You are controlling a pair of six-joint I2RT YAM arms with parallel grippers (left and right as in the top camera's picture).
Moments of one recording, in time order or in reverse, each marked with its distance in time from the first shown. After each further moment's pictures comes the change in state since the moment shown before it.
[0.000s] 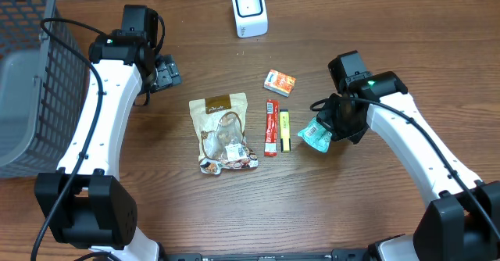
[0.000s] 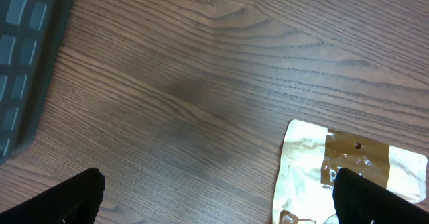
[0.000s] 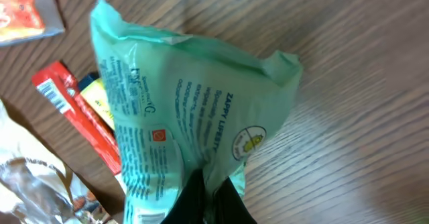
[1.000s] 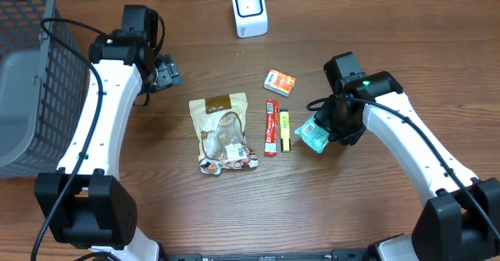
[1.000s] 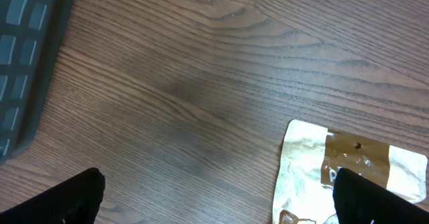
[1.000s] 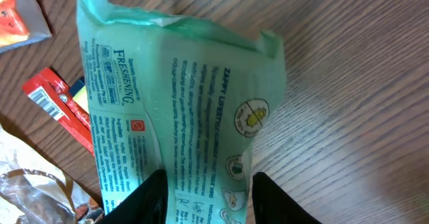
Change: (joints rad) left arm 0.000 0.000 0.000 0.000 0.000 0.000; right arm 0.019 0.011 -0.011 -0.014 0.014 0.109
